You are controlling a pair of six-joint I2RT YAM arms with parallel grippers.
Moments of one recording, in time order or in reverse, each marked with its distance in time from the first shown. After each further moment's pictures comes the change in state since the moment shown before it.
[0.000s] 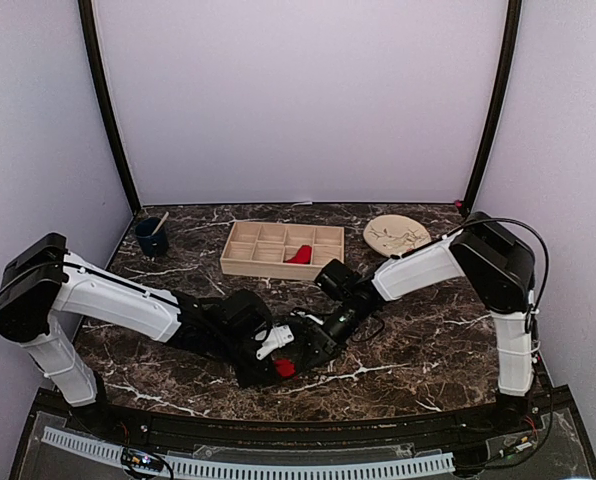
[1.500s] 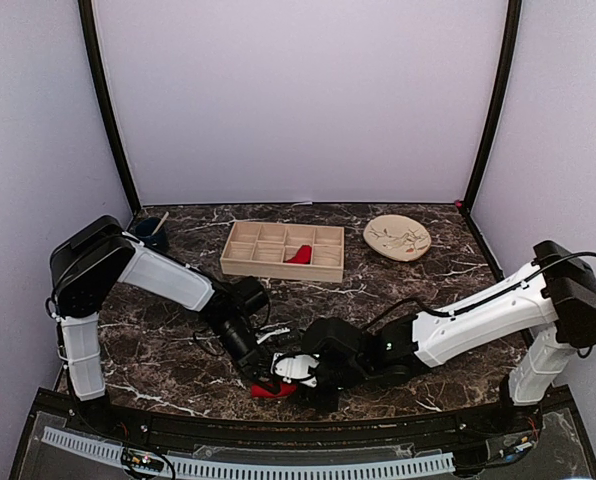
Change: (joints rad) left arm 0.248 0.318 0.208 -0.308 0.793 -0.001; right arm 0.476 -0.415 -0.308 0.289 0.939 -0.270
